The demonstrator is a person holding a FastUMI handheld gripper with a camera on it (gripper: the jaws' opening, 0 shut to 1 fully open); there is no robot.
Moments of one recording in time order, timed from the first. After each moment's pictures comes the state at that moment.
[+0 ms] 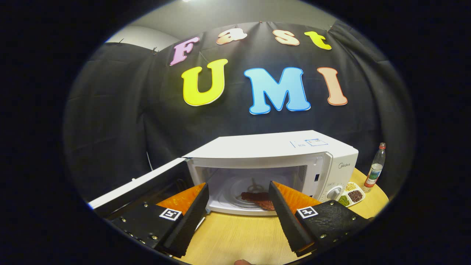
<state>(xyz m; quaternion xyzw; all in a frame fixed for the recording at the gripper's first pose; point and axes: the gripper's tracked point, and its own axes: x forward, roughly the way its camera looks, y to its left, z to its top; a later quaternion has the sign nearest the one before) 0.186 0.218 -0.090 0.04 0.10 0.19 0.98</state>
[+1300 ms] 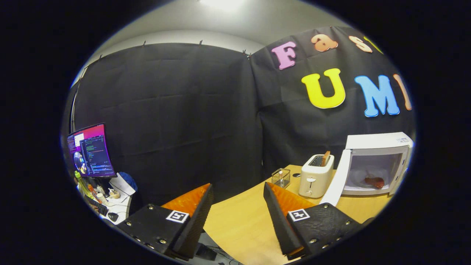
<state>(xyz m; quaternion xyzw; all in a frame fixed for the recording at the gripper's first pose) -0.126 0.442 -0.044 0.04 0.11 0.53 0.84</state>
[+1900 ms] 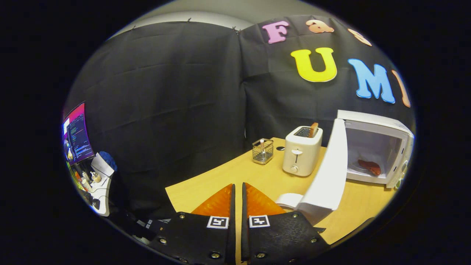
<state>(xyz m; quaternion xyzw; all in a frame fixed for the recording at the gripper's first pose) -0.063 0.427 -0.128 0.00 0.20 0.47 0.86</state>
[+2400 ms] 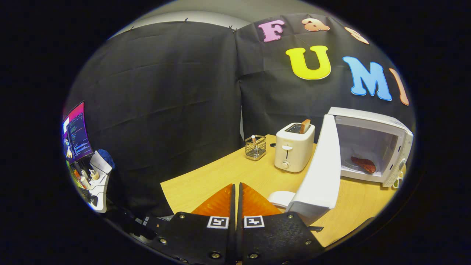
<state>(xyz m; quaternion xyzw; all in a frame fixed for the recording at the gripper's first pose) -0.059 0.399 -0.132 -0.02 0.19 0.47 0.86</state>
